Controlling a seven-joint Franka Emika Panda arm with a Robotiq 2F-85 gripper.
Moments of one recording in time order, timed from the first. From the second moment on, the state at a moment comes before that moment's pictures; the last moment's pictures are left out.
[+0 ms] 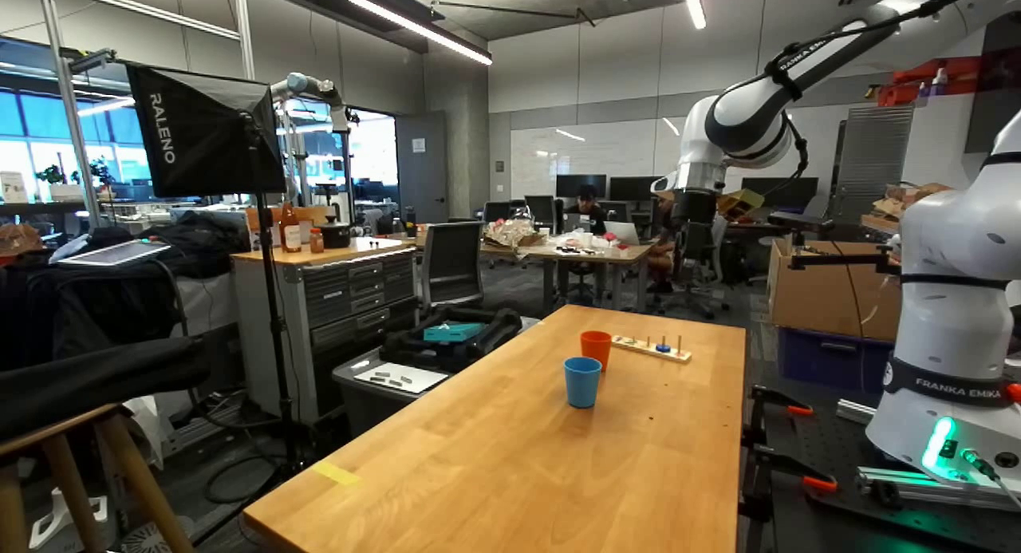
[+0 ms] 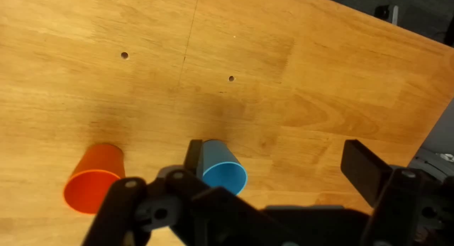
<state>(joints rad) 0.09 -0.50 -0.29 -2.72 0.17 2.24 -0.57</state>
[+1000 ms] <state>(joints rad) 0.24 0.05 -0.04 -2.55 0.26 2.72 -0.57</state>
